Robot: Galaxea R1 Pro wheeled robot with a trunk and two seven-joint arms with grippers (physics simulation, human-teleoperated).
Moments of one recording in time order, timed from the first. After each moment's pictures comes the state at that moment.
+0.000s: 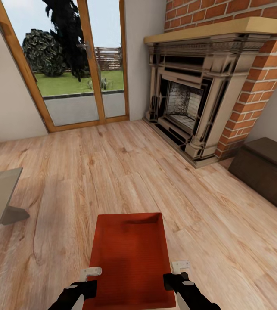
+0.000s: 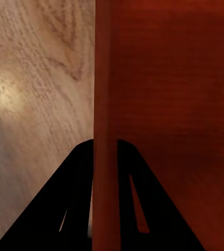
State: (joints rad) left arm -0.31 0.03 -0.25 -0.72 0.35 0.36 0.22; right arm -0.40 0.06 0.33 -0.56 -0.25 0.20 -0.16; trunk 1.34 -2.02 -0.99
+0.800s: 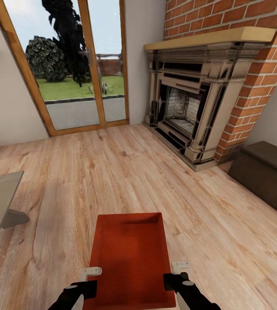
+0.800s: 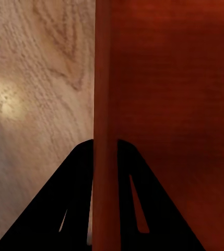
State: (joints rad) left arm -0.31 0.03 -0.25 -0.72 0.35 0.36 0.22; right arm -0.40 0.06 0.33 -0.56 -0.25 0.20 -0.16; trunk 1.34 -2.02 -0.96
